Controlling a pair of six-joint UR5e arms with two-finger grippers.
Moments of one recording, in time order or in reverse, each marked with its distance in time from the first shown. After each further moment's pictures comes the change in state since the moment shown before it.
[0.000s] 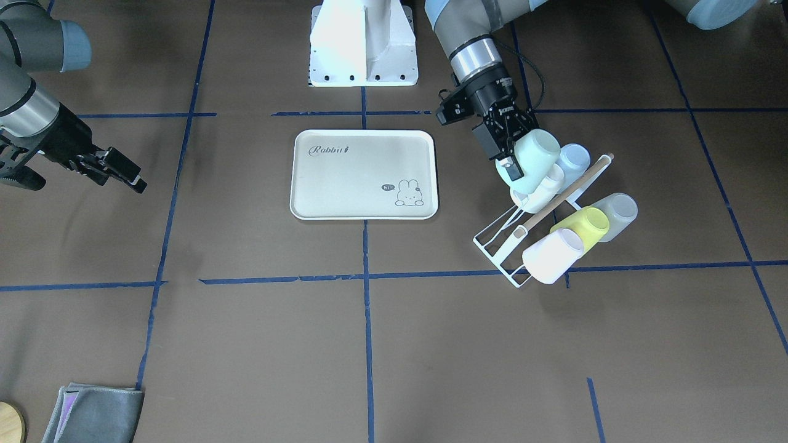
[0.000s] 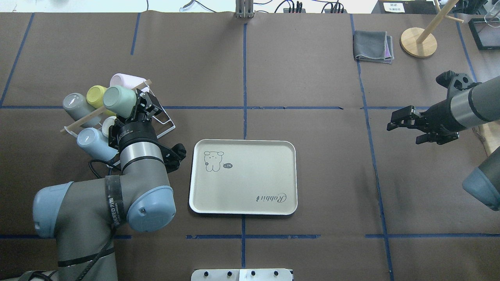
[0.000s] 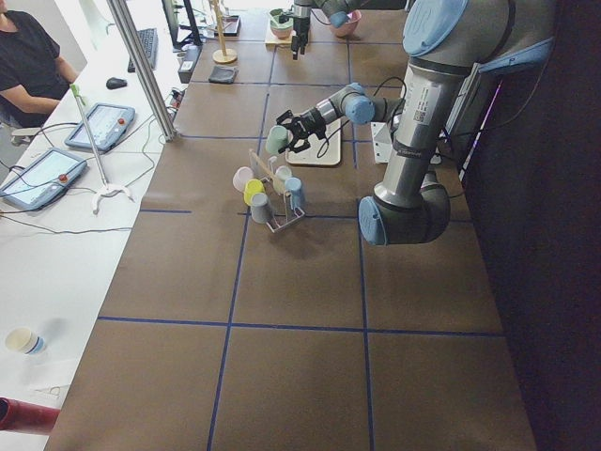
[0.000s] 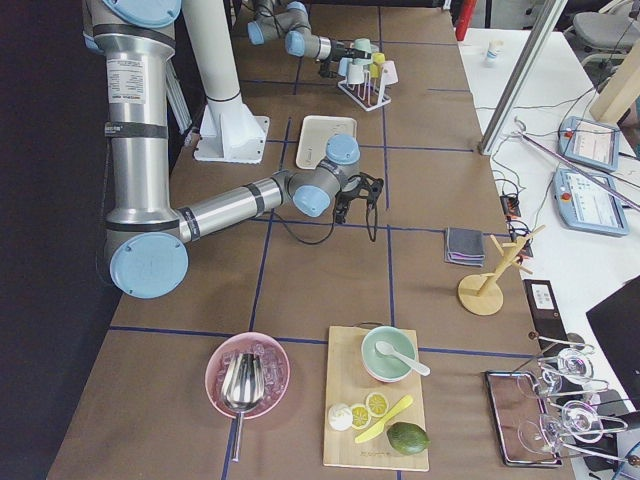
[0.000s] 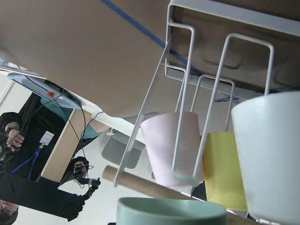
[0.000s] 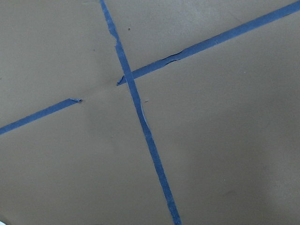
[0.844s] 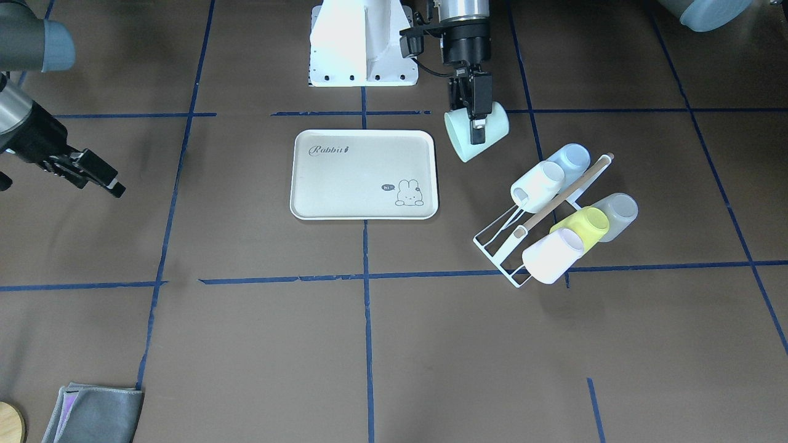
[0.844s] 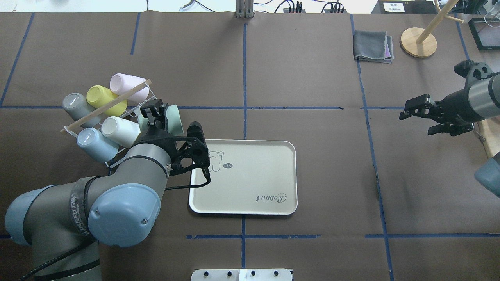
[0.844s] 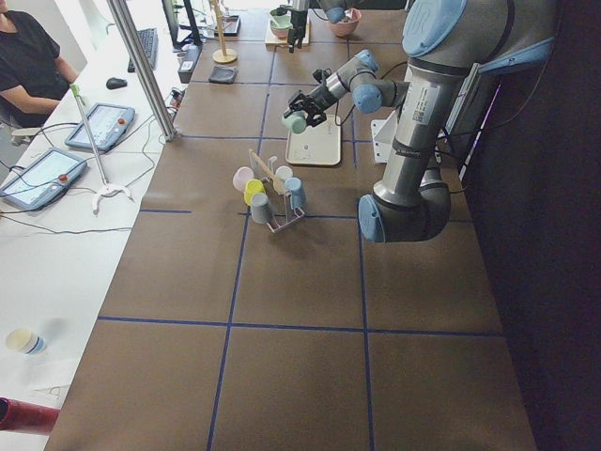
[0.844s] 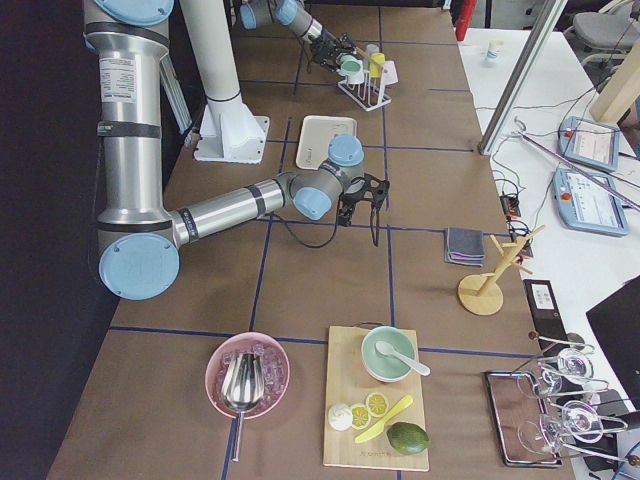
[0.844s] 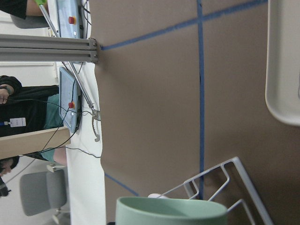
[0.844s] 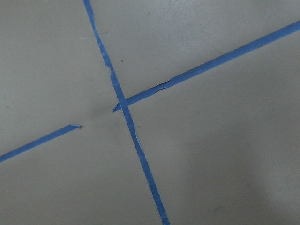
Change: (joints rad) left arm 0.014 -0.023 -0.074 -0.414 -0.319 -0.771; right arm 0.095 -0.014 0.004 0.004 0.030 -0.010
